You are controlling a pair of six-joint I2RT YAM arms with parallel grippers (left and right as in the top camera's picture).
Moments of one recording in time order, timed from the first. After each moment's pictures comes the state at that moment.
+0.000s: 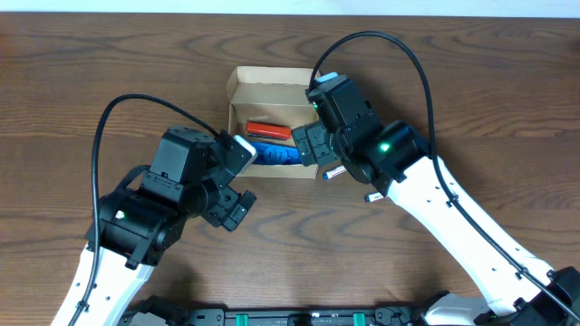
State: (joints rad) left arm -0.43 1.06 1.11 -1.03 0.12 0.25; right arm 0.64 1.52 1.40 -0.84 0.20 0.19
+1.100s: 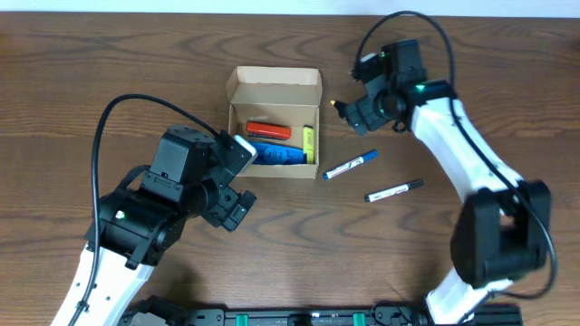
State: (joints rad) left arm -0.43 1.06 1.11 -1.03 0.12 0.25; right arm 0.21 1.86 1.40 -0.62 -0.07 -0.32
